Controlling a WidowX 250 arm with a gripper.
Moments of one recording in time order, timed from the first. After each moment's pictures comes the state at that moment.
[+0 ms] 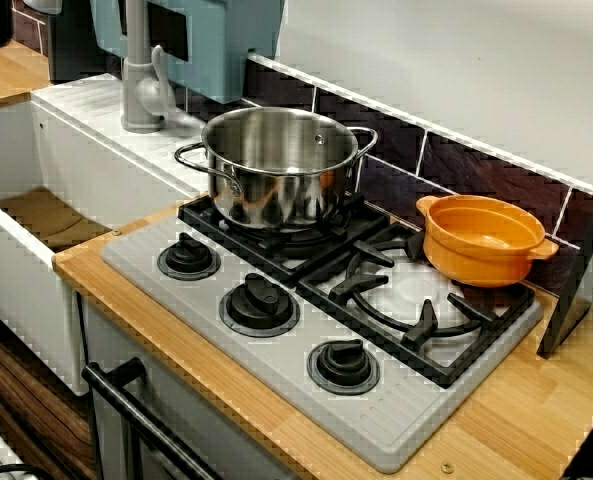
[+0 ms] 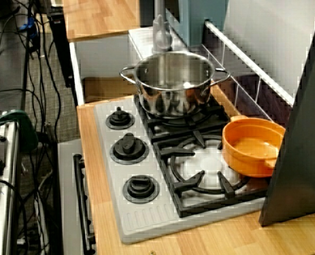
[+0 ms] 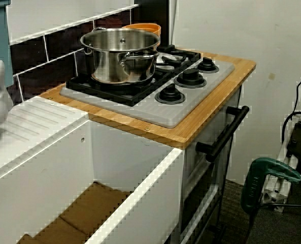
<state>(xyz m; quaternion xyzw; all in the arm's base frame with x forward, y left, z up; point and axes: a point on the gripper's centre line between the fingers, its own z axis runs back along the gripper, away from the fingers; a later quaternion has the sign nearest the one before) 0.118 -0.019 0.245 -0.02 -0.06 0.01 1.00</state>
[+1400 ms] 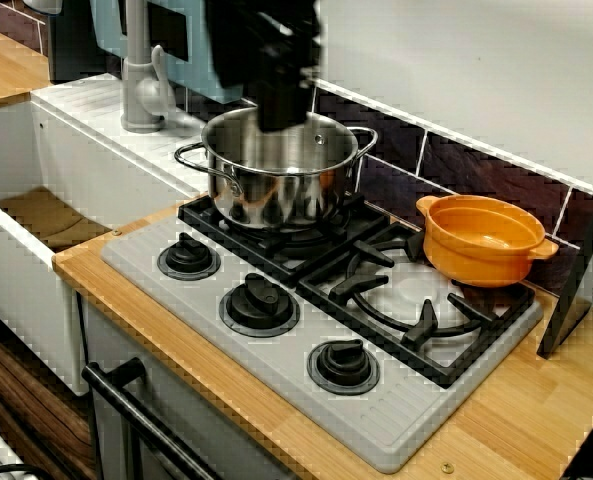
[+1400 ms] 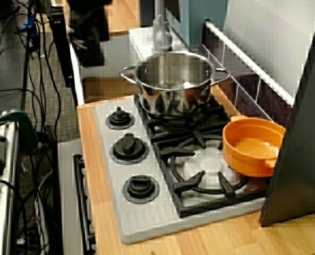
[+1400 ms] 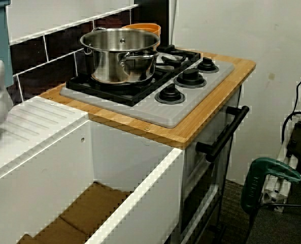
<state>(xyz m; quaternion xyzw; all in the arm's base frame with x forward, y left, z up) 0.256 -0.092 0.202 0.06 -0.09 -0.14 0.98</state>
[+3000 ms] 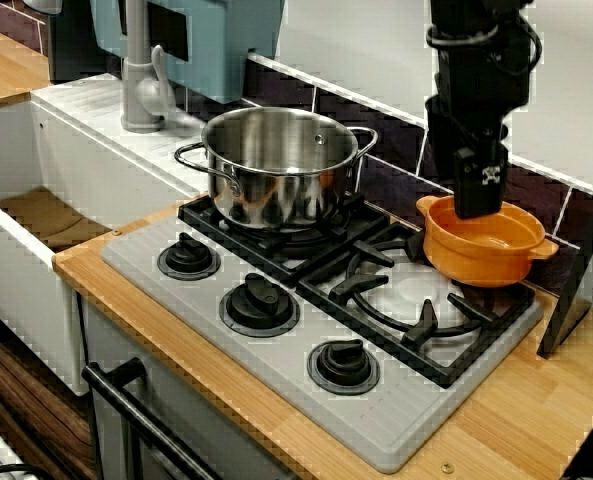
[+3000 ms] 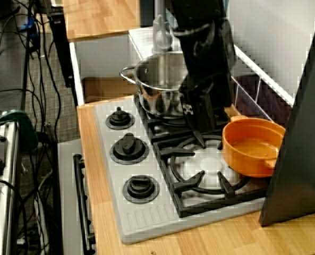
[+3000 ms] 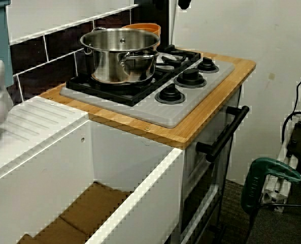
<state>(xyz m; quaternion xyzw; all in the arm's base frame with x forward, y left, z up) 0.365 -0.167 0.139 -0.04 -0.15 -0.37 0.92</state>
